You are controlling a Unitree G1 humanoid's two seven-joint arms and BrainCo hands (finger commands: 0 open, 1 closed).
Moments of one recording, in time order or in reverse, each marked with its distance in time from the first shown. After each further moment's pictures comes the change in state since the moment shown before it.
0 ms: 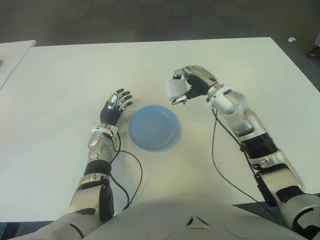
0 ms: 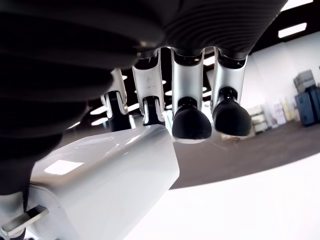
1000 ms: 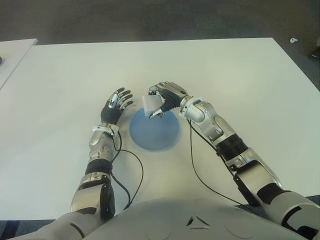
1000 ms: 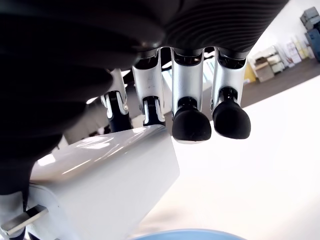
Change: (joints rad) left arm -0.006 -0.021 0.009 -0.008 0.000 0.004 0.006; right arm -0.034 0.161 0.114 0.169 -0.029 -0.030 -0.043
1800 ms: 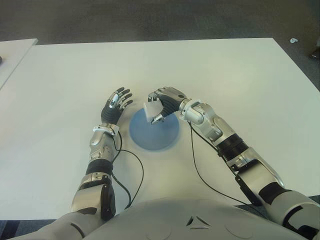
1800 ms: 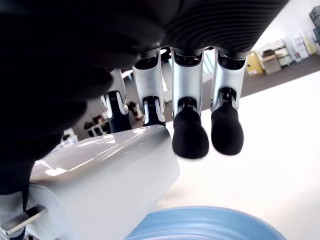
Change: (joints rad) left arm 0.001 -0.003 -0.004 0.001 0.011 -0.016 0.015; right arm -0.008 -0.063 0.047 0.026 -0.051 -0.063 0.037
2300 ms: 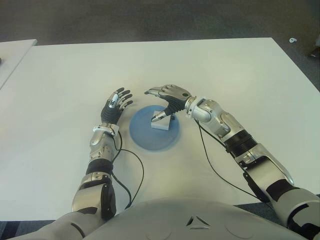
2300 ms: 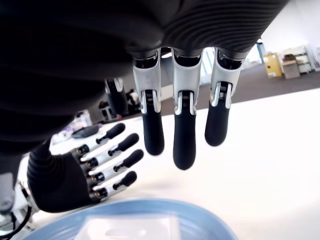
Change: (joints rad) left arm -0.006 0.001 0.011 0.004 -0.004 0.016 0.006; right arm -0.028 -0.057 0.002 0.001 -0.005 -0.082 0.001
